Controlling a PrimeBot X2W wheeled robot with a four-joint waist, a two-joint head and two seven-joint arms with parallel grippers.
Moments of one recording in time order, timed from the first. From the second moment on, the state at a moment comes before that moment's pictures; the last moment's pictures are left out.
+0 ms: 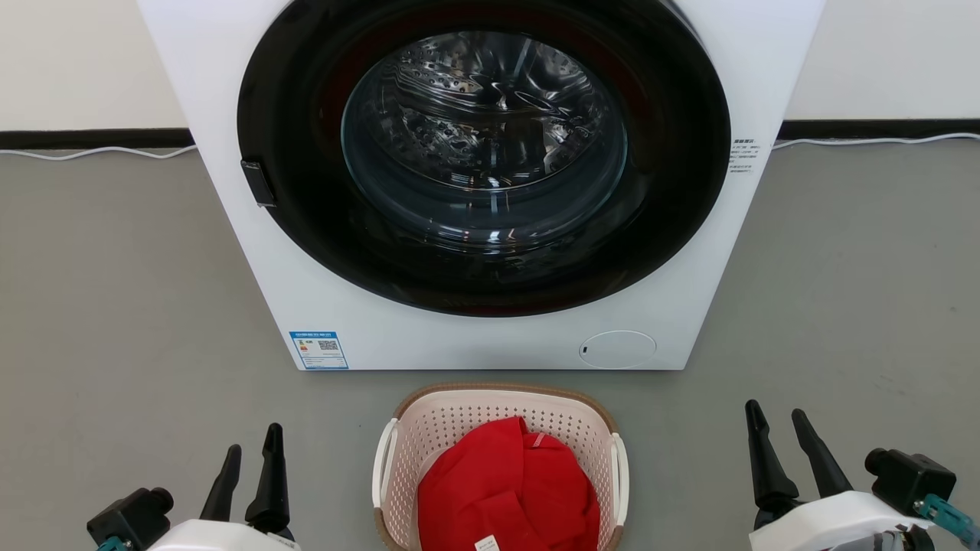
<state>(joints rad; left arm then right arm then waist) 0.01 0.03 0.08 0.30 -0.64 -0.12 -0.13 -0.01 -0.07 -0.04 0.30 0.45 0.12 -0.13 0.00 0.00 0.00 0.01</state>
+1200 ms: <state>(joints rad) 0.03 0.04 0.11 0.28 -0.16 -0.12 -0.24 0.00 -0.06 -0.07 0.34 -0.01 0.12 -0.23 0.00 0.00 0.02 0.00</state>
